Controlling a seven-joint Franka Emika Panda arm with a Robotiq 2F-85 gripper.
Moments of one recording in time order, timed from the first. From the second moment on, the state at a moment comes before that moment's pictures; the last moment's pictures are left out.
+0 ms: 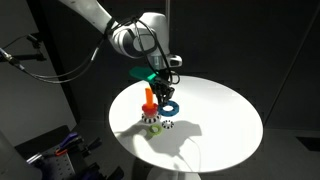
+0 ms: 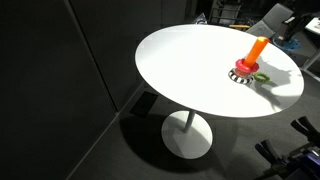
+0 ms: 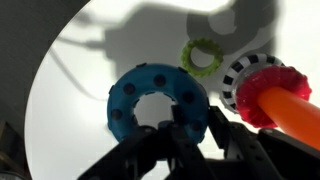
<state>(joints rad) -0.12 0.13 -0.12 -2.24 -0.08 2.41 -0.12</state>
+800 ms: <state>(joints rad) -0.07 0.10 -0.06 -2.06 0.00 2.19 -0.11</state>
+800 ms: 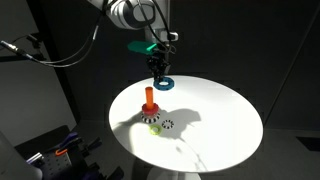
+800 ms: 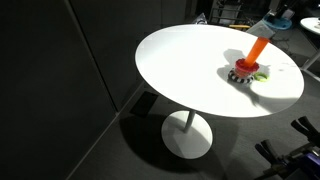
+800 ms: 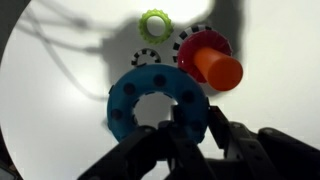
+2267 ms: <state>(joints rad) 0.00 0.11 -0.01 -2.02 -0.05 2.08 -0.06</state>
